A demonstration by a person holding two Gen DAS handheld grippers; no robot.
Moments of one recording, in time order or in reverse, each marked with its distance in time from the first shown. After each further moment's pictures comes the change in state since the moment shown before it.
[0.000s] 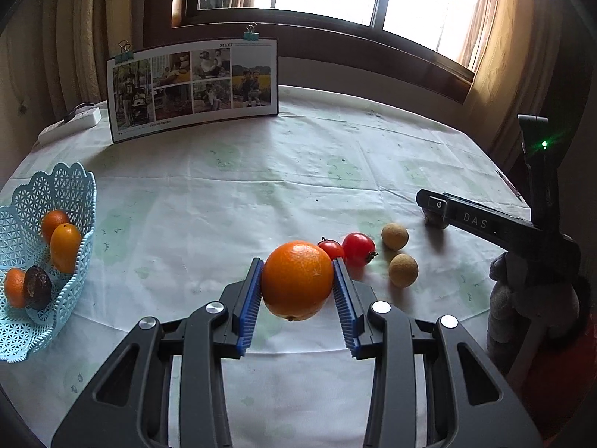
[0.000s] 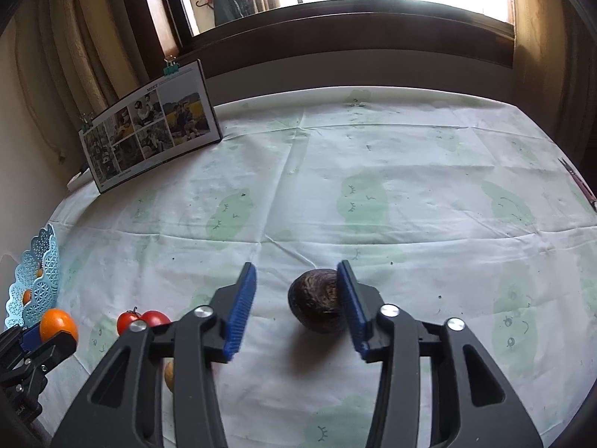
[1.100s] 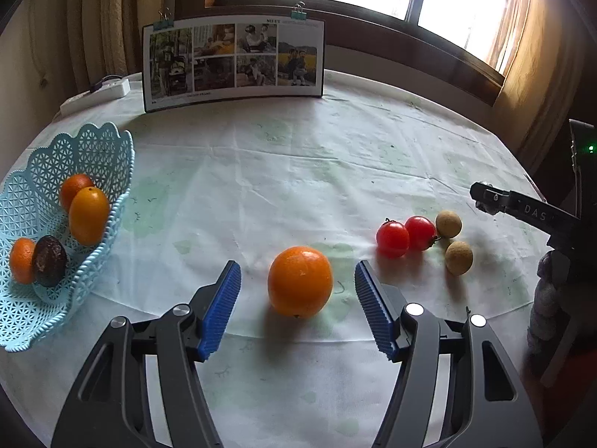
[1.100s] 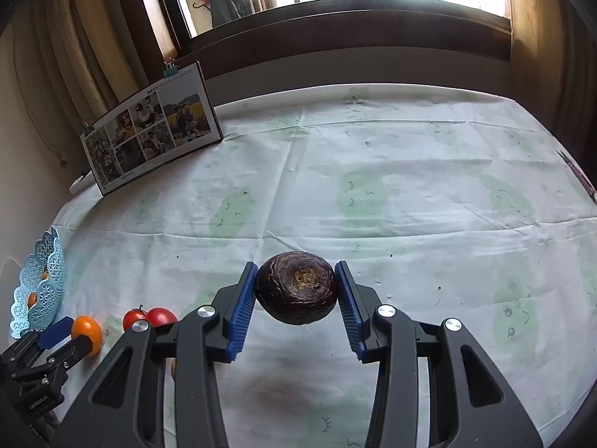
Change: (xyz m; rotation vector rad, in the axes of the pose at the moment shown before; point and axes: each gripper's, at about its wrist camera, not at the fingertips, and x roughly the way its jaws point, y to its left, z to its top) left arm 0.018 0.037 -0.015 -0.066 0.052 0.065; right arm -0.007 0.001 -0.002 0.008 -0.006 0.030
